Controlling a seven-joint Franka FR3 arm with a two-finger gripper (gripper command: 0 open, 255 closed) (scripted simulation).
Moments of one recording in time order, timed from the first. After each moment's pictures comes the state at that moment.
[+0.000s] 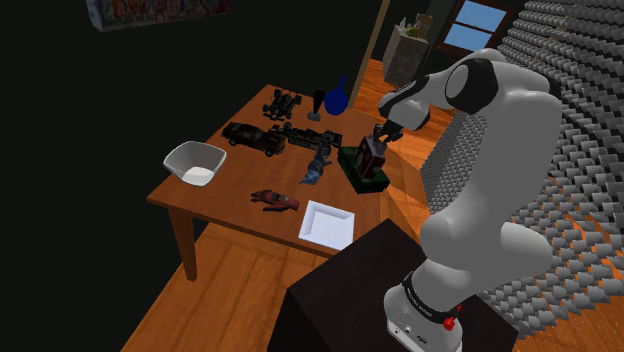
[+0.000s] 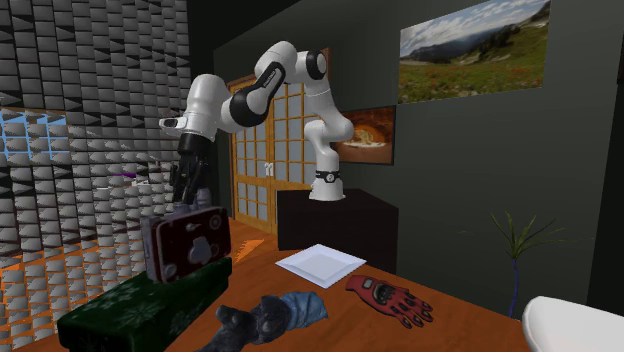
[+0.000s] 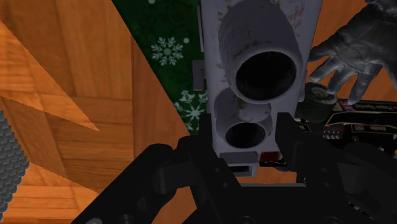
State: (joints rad) arm -0.71 0.52 -0.03 -1.85 0.28 2.71 -0.26
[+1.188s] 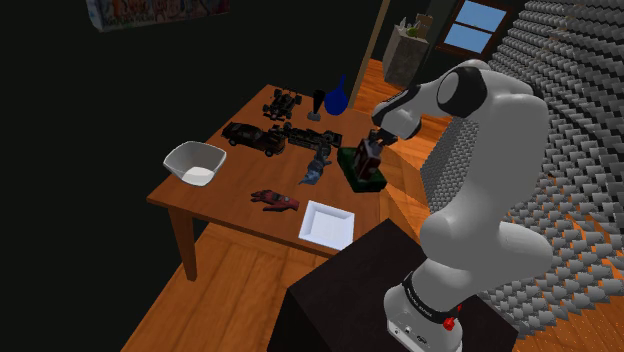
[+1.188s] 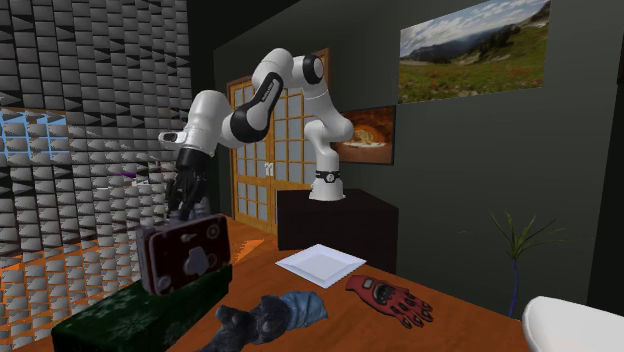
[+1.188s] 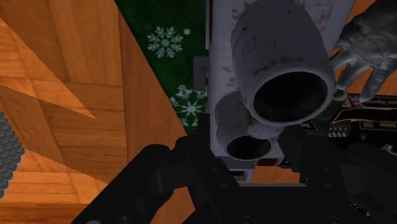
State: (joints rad) arm -0.73 0.62 0.01 -1.82 0.31 2.85 -0.30
